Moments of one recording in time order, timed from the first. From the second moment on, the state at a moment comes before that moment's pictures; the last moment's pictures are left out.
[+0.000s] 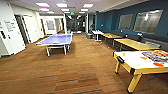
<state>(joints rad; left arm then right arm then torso) 1.47 3.09 -2.83 0.12 -0.03 -0.02 -1.50 3.06 -2.79 0.05 0.00 -0.04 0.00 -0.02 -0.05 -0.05</state>
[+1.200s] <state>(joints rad) 1.48 3.09 -2.83 0.12 -0.02 -0.02 -1.50 3.07 -2.79 0.05 0.01 -0.04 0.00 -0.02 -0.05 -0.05</state>
